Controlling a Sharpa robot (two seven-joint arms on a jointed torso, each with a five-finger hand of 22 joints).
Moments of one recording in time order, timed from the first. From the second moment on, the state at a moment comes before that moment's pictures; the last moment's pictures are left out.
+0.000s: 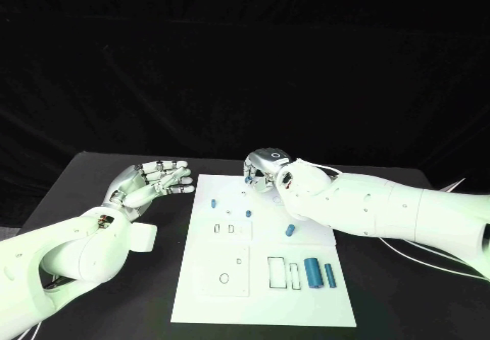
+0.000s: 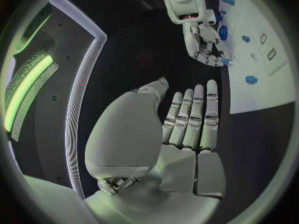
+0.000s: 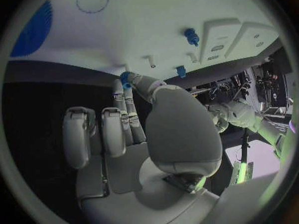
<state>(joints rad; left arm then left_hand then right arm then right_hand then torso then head) 1.20 -0.93 -0.01 1.67 -0.06 -0.39 0.44 1.48 -0.16 0.39 0.23 0.05 0.80 0.21 0.29 0.17 1.00 0.18 0.09 0.07 0.94 0.14 0.25 0.25 0.17 0.92 0.24 0.35 0.15 1.32 -0.55 -0.15 1.20 -1.62 -0.44 -0.25 1.32 -0.19 0.61 0.03 0.13 1.05 0.12 0.29 0.41 1.23 0.06 0.07 0.18 1.47 -0.01 1.43 1.30 0.05 1.46 0.10 1.46 1.31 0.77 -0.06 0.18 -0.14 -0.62</state>
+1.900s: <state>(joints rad) 1.20 -0.93 -0.01 1.66 -0.06 -0.38 0.44 1.48 -0.16 0.39 0.22 0.05 0.80 0.21 0.29 0.17 1.00 0.18 0.08 0.07 0.94 0.15 0.25 0.26 0.17 0.91 0.24 0.35 0.15 1.32 -0.56 -0.14 1.22 -1.64 -0.40 -0.26 1.30 -0.20 0.61 0.03 0.13 1.04 0.13 0.29 0.42 1.23 0.06 0.07 0.18 1.47 -0.01 1.43 1.30 0.05 1.46 0.10 1.46 1.31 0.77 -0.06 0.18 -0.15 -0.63</state>
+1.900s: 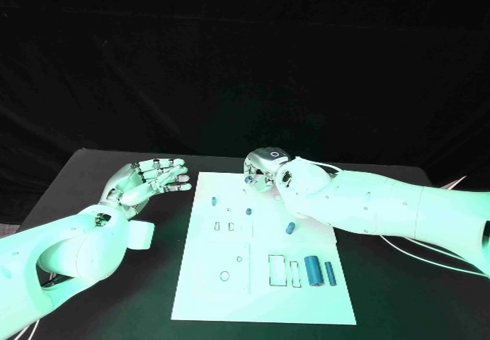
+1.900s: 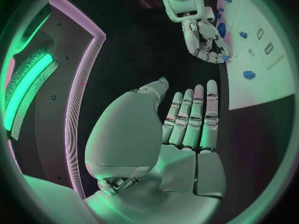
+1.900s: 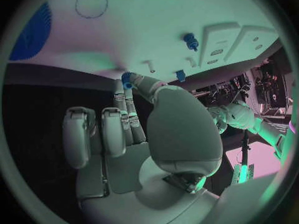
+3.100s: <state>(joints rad) 1.20 -0.93 -0.01 1.65 -0.06 -0.38 0.44 1.48 -0.16 0.39 0.22 0.05 0.80 0.21 0.29 0.17 1.00 0.18 0.08 0.07 0.94 0.15 0.25 0.26 0.17 0.91 0.24 0.35 0.15 1.31 -0.73 -0.14 1.35 -1.62 -0.42 -0.26 1.34 -0.20 0.36 0.11 0.15 0.88 0.16 0.15 0.38 1.12 0.09 0.10 0.14 1.47 0.01 1.36 1.17 0.08 1.40 0.11 1.28 1.19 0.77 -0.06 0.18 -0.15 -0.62</state>
